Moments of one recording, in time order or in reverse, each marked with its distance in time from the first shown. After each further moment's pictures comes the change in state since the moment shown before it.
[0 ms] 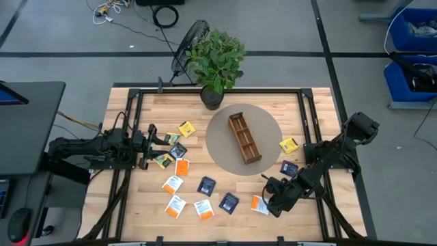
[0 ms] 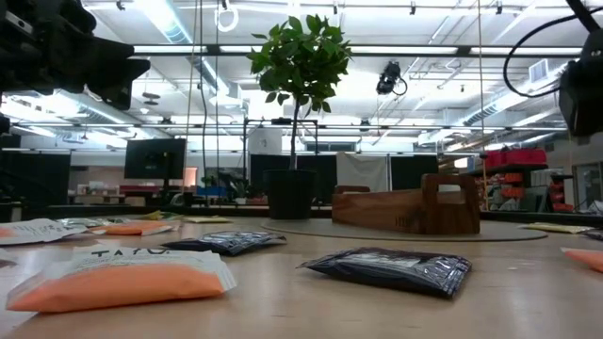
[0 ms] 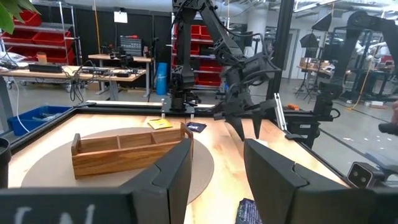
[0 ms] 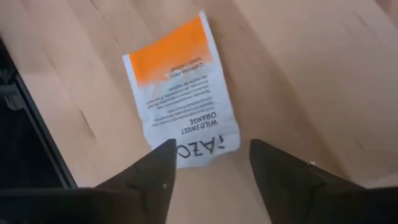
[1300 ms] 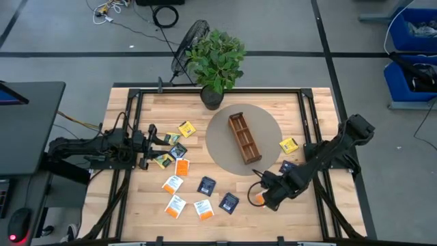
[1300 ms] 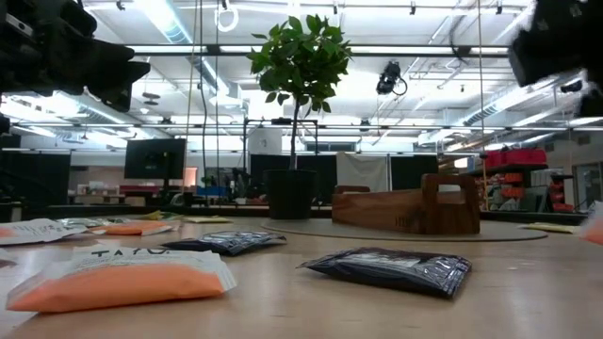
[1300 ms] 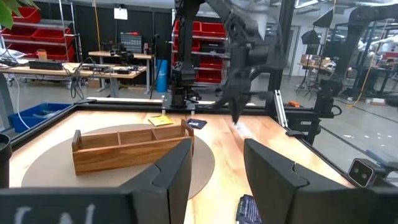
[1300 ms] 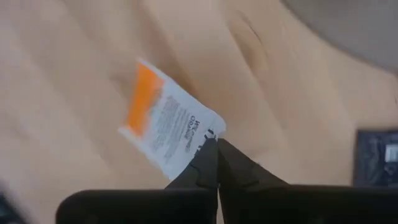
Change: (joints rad) left arm 0.000 0.000 0.000 -0.016 -0.001 0.006; right arm -0.121 0.026 0.379 -0.703 -0.032 -0.240
